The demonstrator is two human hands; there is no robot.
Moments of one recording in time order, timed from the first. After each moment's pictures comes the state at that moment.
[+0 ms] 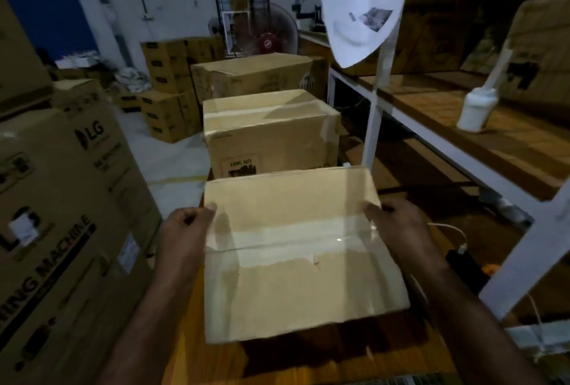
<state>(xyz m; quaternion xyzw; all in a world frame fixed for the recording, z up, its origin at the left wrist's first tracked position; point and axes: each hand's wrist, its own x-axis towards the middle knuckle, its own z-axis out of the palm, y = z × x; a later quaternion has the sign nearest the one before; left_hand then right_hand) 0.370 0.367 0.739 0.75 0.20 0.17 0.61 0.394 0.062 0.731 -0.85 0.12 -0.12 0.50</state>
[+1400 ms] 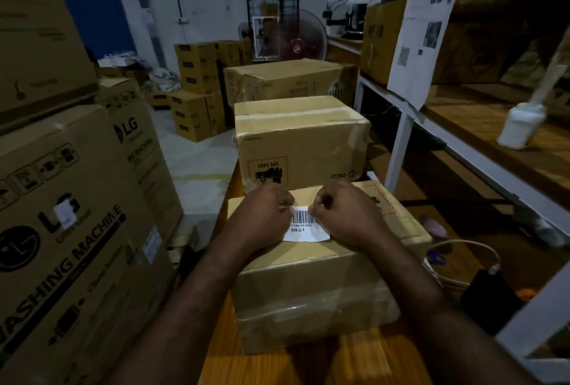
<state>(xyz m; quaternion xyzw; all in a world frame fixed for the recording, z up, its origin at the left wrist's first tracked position) 0.399 0.326 0.773 0.96 -0.05 0.10 0.27 0.423 0.155 0.760 -0.94 -0.13 -0.13 0.28</state>
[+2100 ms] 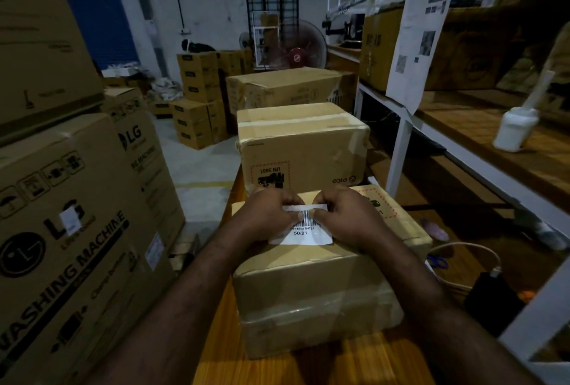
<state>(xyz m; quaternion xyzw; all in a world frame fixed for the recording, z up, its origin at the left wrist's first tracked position) 0.414 0.332 0.777 0.94 -0.08 0.01 0.32 0.420 0.154 0.764 -0.93 -0.16 -0.10 0.32</state>
